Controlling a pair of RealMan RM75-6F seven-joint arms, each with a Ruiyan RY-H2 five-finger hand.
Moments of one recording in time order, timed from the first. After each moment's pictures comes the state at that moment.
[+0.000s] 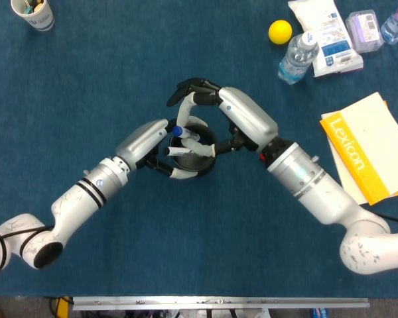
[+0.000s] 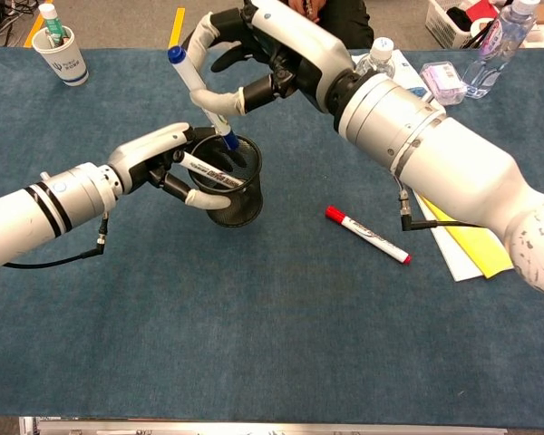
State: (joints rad) left arm -0.72 -1.52 -0.09 -1.49 1.45 0.85 -0.67; right arm 0.78 -1.60 0.38 -1.80 -1.19 0.91 0.23
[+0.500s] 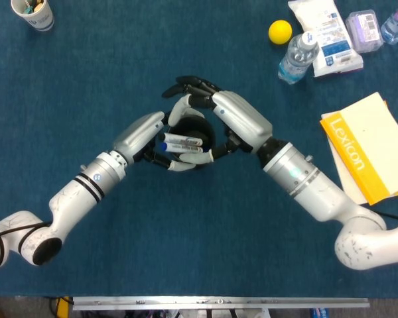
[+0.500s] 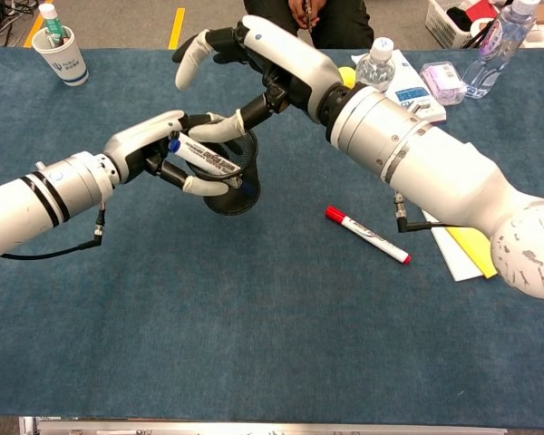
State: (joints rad) left arm -0.72 -1.50 -0.11 -1.50 1.41 0.85 -0.66; right arm 0.81 -1.62 0.34 -1.73 -1.23 0.90 0.25
